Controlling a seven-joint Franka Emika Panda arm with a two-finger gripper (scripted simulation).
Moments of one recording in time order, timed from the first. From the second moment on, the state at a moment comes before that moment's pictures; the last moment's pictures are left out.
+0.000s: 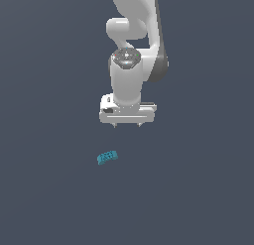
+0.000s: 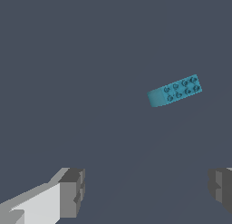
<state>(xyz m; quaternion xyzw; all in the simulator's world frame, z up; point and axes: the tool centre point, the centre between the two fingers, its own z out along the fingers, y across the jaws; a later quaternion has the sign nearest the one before) -0.005 0.000 0.173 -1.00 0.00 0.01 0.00</state>
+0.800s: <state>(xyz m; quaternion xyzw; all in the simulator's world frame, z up) -0.010 0.015 0.179 -1.00 -0.03 0.01 0.01</state>
